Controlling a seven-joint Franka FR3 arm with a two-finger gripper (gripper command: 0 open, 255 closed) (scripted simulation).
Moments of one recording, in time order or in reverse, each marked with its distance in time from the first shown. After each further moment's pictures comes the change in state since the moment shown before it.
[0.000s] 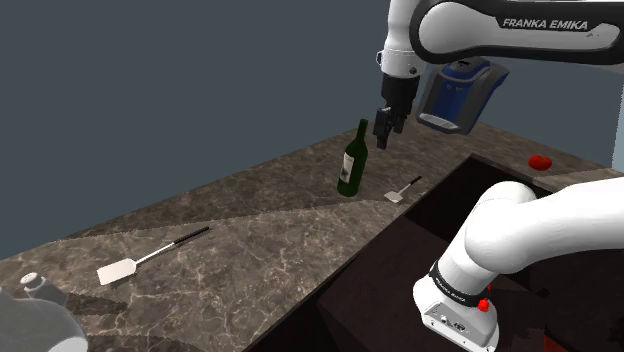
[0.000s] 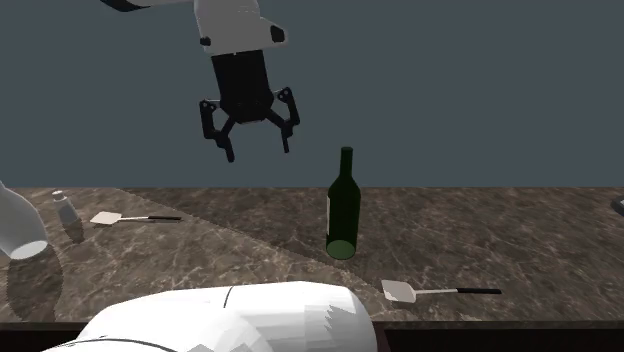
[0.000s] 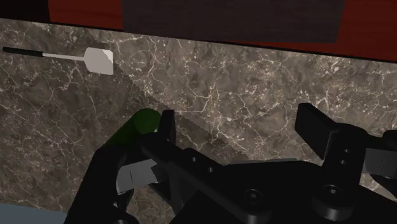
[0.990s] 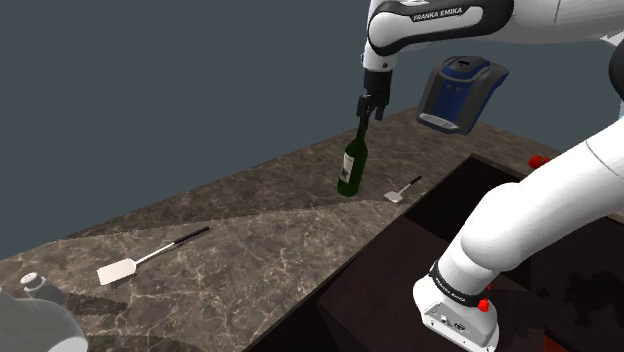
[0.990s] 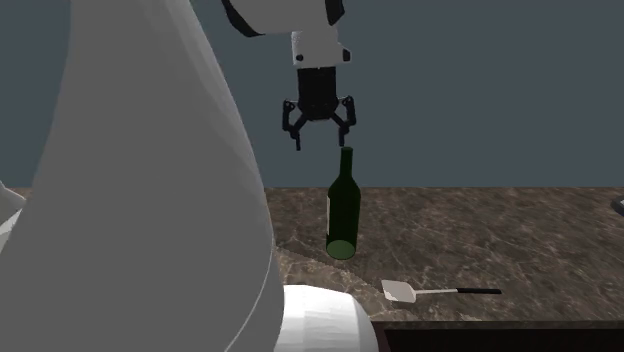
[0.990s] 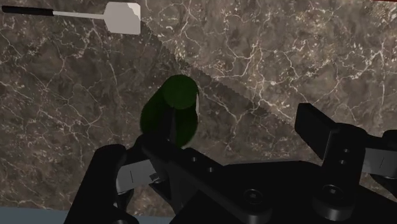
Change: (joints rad) arm -0.077 0.430 -0.212 0.241 -0.048 0.176 -0.206
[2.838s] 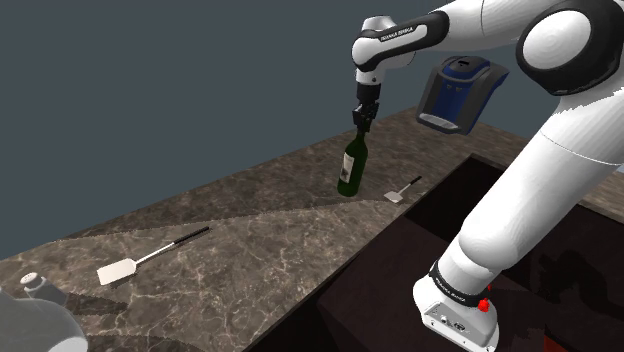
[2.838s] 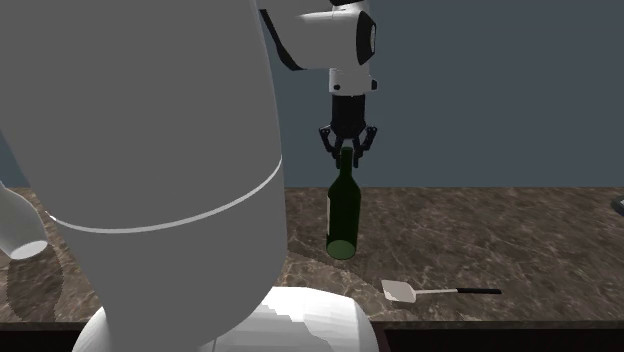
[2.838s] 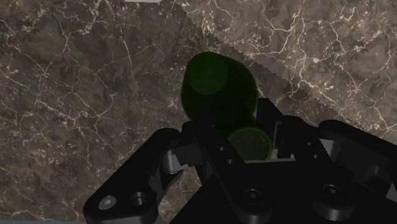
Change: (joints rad) arm -0.043 0.292 -0.101 0.137 0.054 0.135 -0.141
